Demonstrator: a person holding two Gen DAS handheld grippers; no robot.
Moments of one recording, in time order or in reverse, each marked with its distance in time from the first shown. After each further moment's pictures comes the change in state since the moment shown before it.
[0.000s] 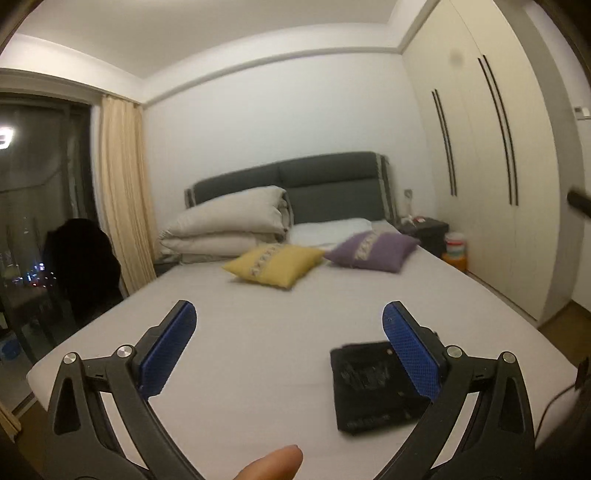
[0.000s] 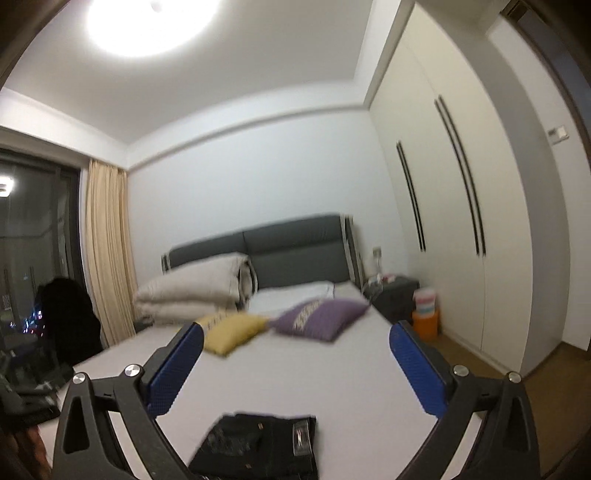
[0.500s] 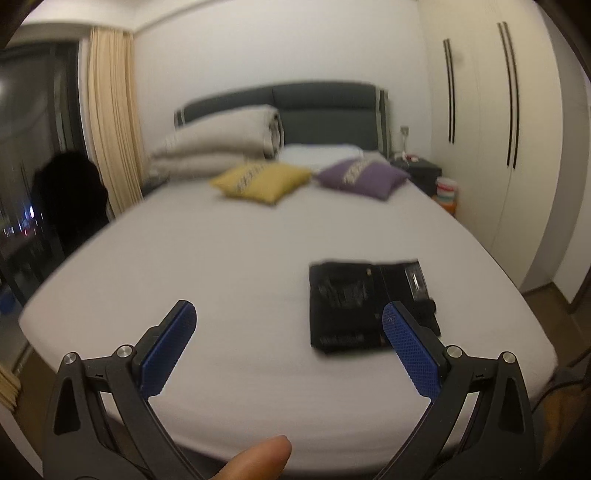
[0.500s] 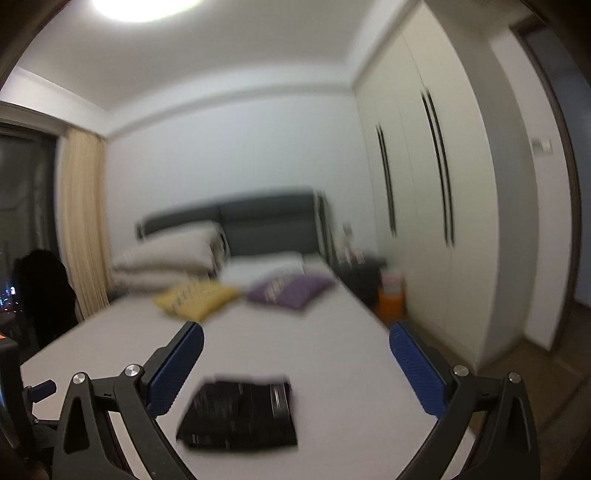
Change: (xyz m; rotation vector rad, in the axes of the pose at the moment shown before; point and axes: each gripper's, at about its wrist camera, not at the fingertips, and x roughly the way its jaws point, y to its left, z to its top) left arm -0.008 -0.020 -0.053 -0.094 0.346 -0.039; right arm -0.034 0.019 -0.004 -0.038 0.197 -0.147
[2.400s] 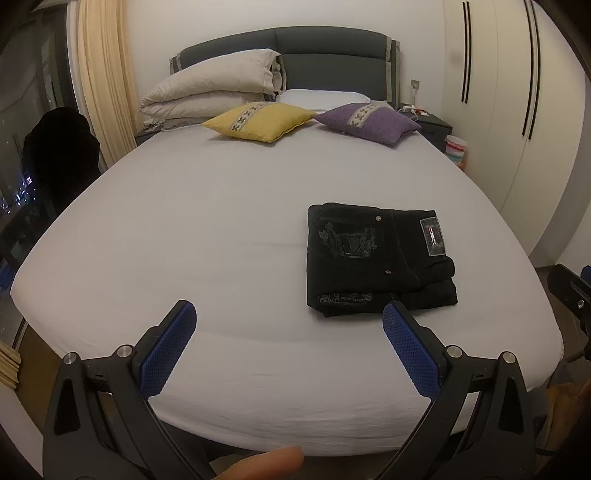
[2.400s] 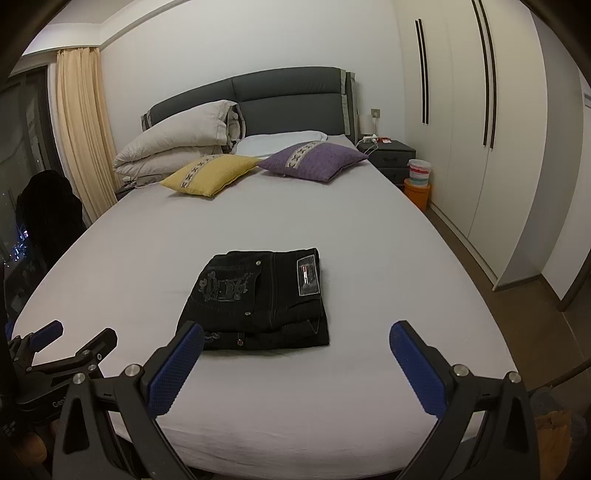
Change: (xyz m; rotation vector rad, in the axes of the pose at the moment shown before) left arm 0.132 0.002 -0.018 -0.007 0.198 -0.004; right arm 0.079 0.029 -0.082 -0.064 0.454 0.076
